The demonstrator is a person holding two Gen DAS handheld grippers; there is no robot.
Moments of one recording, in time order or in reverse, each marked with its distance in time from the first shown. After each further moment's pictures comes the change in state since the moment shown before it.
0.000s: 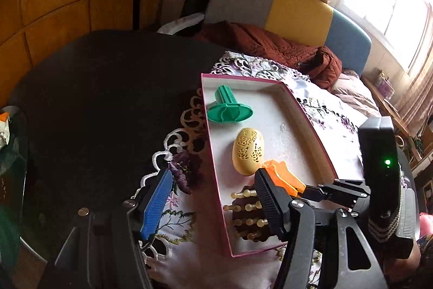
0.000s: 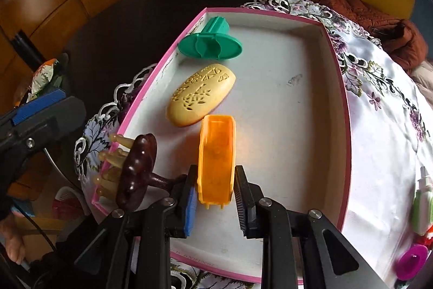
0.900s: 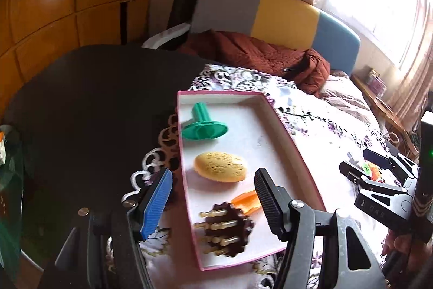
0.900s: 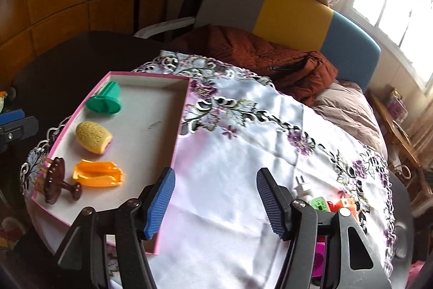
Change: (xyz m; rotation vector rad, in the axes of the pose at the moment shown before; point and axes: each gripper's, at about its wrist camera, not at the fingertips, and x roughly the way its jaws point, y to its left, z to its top) left arm -0.006 -0.039 0.018 0.064 -0.040 -0.030; right arm -0.100 -0.080 -0.016 0.057 -0.262 -0.421
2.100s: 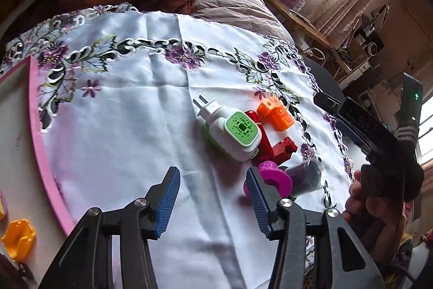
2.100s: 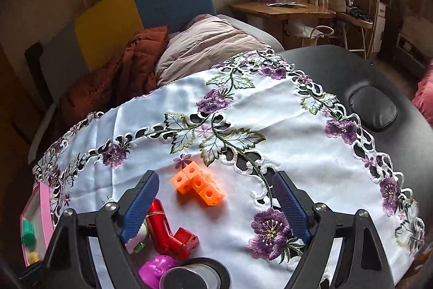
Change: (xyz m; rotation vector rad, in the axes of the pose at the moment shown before) left arm 0.128 -0.267 -0.008 0.256 0.429 -0.439; right arm 0.003 -0.272 -0.103 0.847 0.028 -0.244
